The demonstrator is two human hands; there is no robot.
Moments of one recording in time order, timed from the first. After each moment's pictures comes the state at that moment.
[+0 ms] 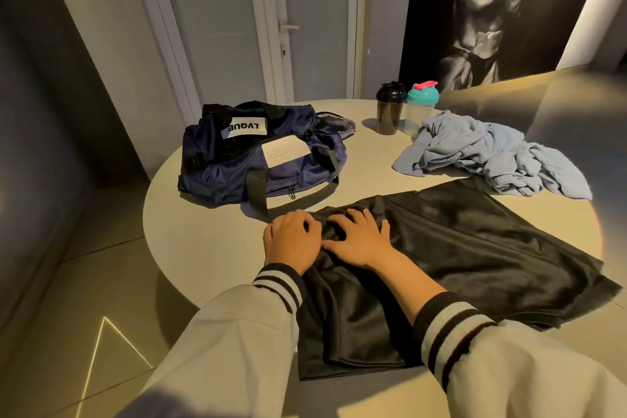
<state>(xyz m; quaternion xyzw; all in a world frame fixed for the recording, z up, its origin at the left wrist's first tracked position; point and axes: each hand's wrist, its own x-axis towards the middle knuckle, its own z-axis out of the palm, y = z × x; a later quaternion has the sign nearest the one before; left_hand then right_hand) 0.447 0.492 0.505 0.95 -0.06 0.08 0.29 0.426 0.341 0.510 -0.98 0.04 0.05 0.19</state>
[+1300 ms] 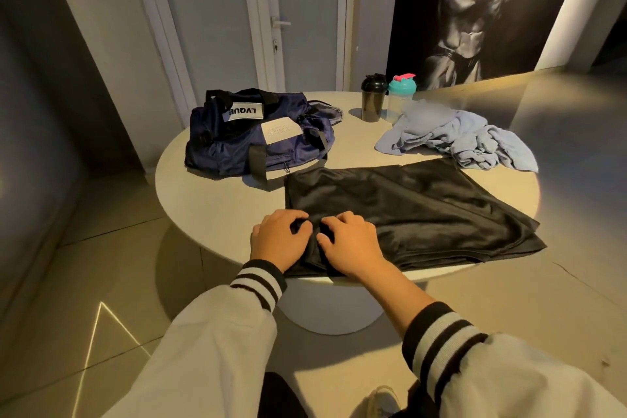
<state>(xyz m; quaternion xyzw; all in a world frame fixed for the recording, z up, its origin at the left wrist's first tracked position) 0.347 0.529 0.499 0.94 -0.11 0.10 0.30 0.299 0.375 0.508 -0.99 0.01 -0.08 0.14</state>
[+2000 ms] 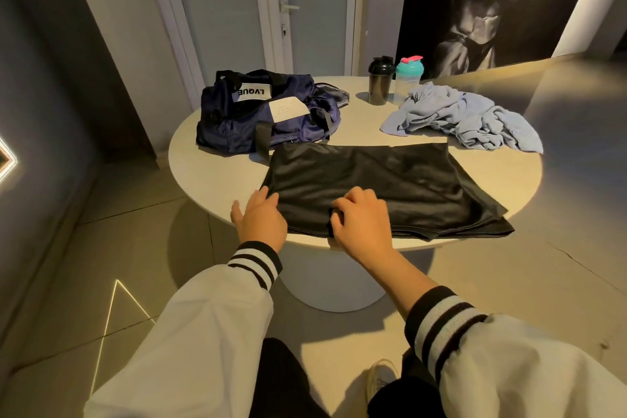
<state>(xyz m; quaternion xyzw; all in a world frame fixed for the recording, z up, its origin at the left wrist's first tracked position) 0.321 0.563 0.492 0.98 -0.05 0.11 0.15 0.265 0.372 0.500 -0.97 0.00 -0.22 0.11</state>
